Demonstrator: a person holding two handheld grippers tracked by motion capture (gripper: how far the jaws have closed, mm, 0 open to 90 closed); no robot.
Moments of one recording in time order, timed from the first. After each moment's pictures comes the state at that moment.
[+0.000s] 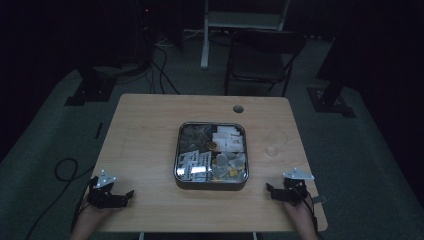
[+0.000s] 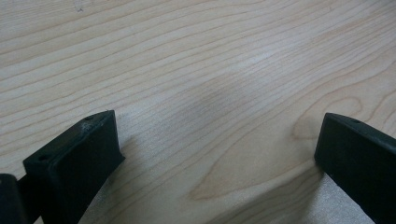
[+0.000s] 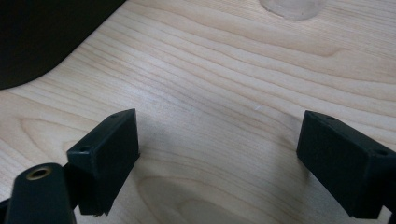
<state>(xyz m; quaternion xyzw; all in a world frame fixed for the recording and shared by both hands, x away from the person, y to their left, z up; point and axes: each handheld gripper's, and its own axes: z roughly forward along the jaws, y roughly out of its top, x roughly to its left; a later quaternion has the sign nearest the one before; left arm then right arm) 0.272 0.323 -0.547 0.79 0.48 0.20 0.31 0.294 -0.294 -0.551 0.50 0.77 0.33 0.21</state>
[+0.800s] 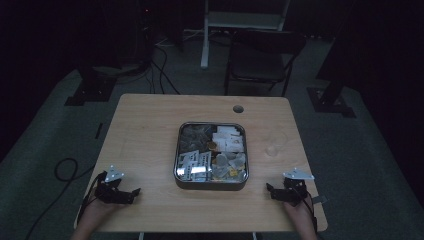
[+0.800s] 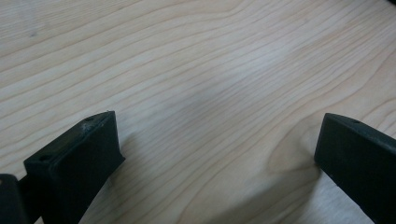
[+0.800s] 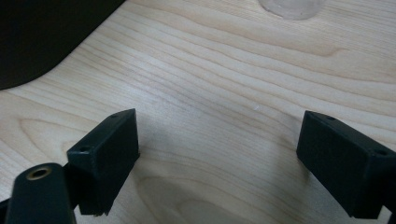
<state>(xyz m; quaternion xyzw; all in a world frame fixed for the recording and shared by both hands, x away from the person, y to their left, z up) 0.290 0.302 -0.543 0.82 0.46 0.17 0.31 0.294 -0.294 -0.551 0.50 0.77 0.33 0.21</state>
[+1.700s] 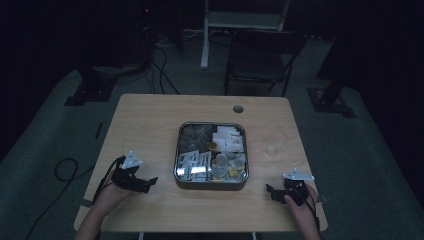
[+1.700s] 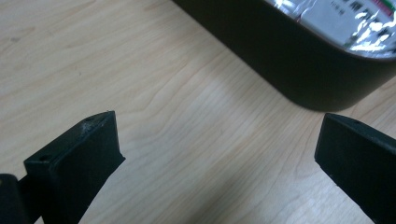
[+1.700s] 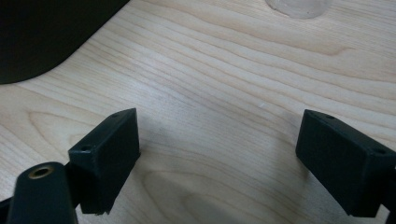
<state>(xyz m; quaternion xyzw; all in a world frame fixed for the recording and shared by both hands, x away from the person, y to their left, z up) 0.316 0.246 -0.492 0.84 0.38 0.17 0.35 0.292 -0.294 -0.550 0.49 0.78 0.34 0.21</state>
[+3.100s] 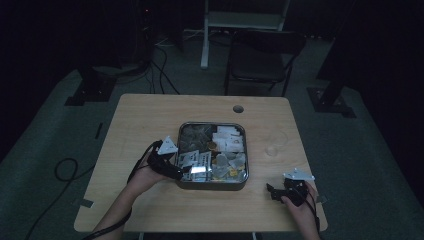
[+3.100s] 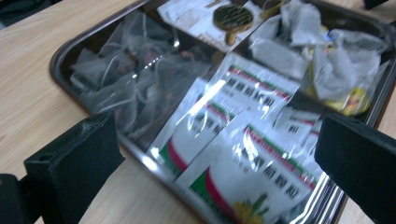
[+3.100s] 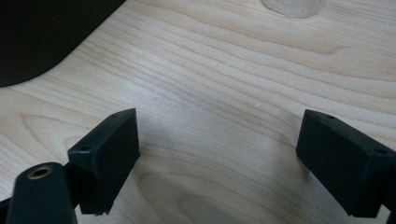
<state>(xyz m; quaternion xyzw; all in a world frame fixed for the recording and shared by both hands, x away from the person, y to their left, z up) 0.352 0.151 -0.463 0.86 0.28 0.16 0.40 0.292 -0.294 -0.551 0.50 0.77 0.33 0.21</state>
